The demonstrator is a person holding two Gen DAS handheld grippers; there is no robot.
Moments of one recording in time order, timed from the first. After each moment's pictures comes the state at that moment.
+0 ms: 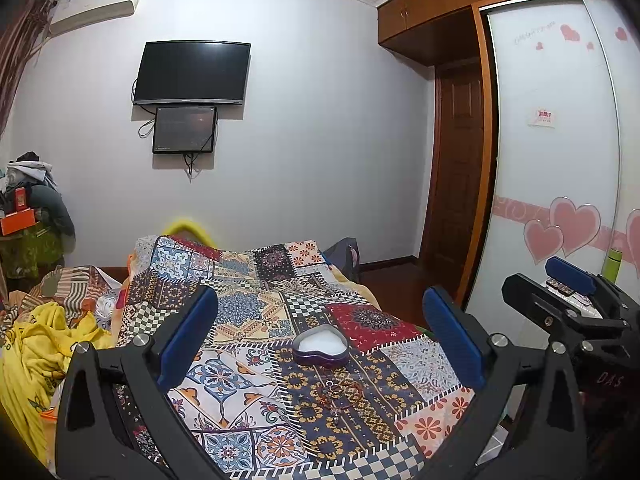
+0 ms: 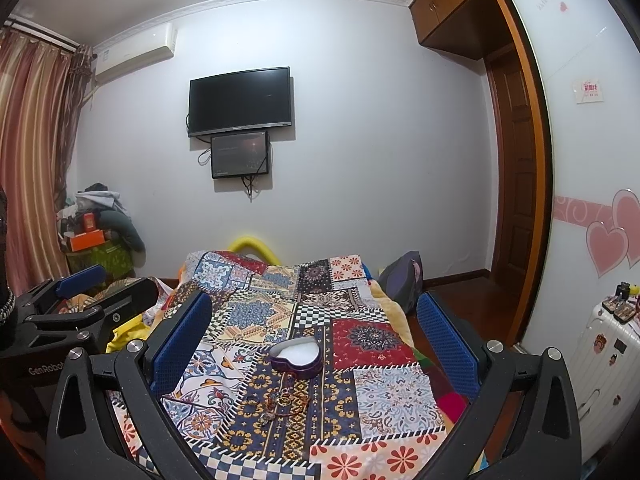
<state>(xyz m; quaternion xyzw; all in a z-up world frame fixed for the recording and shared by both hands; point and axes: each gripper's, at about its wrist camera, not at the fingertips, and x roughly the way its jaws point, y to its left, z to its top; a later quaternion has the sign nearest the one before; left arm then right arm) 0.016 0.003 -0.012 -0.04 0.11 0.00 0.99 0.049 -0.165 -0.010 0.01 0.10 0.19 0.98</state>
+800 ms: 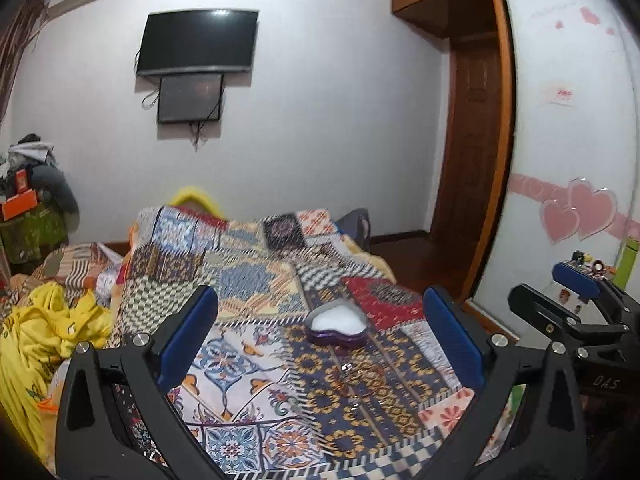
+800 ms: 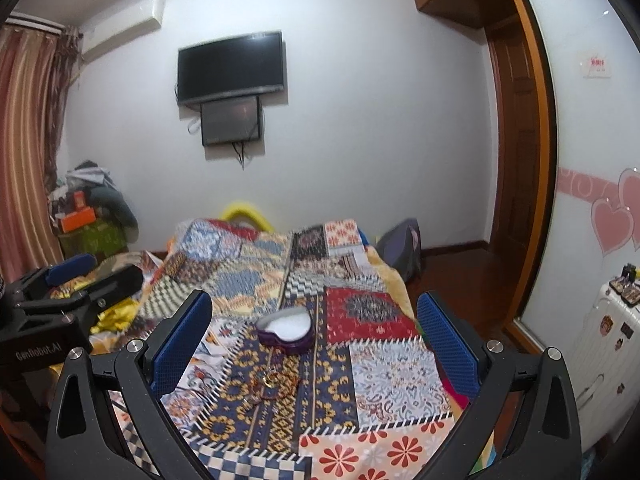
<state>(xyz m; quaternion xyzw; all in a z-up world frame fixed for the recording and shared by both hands) 0.065 0.020 -0.045 -0.04 0.18 0.02 0.98 0.088 -0.160 -0.039 0.00 0.17 0.18 0.97</state>
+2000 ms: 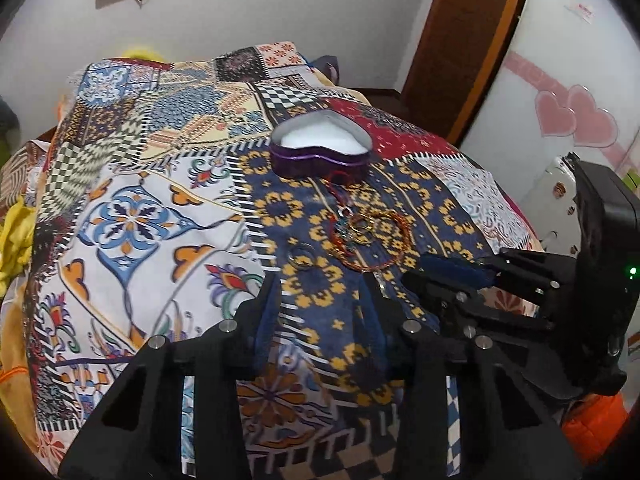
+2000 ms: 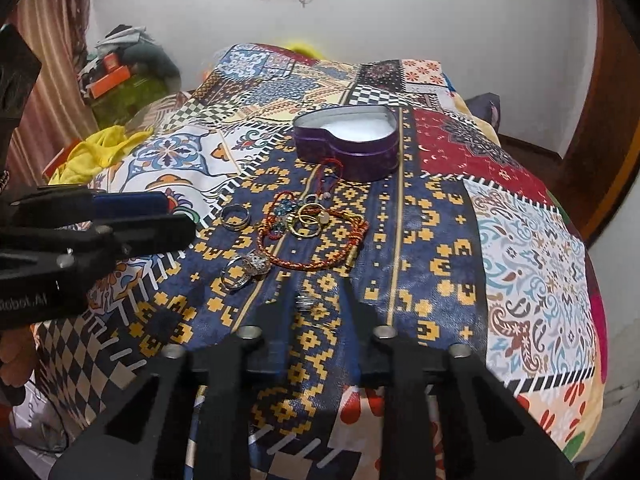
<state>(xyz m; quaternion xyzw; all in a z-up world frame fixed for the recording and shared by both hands) 0.148 0.023 -0.186 -0.06 0.44 -0.08 0.89 0.162 -0.101 -0.189 -0.10 0.40 0.30 0.86</state>
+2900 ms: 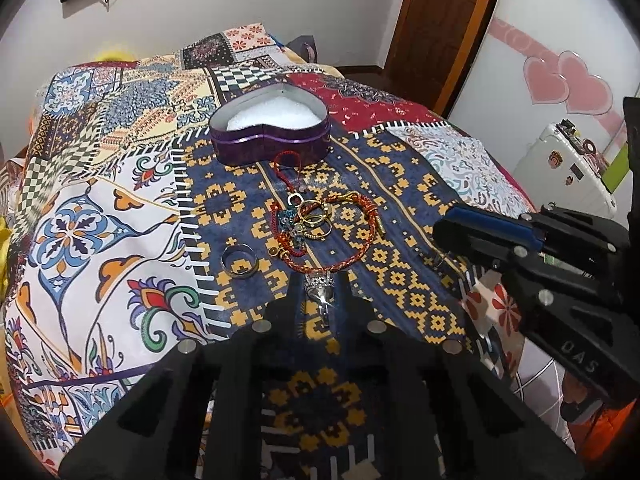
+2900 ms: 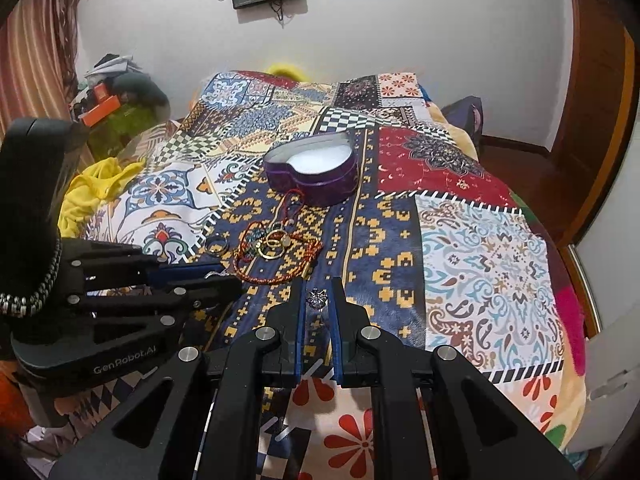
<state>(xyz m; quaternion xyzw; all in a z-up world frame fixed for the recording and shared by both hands) 0.171 -0.015 -0.205 -0.02 0.46 -0.11 0.88 0.168 -0.128 -0.167 -0.06 0.38 0.28 0.88</state>
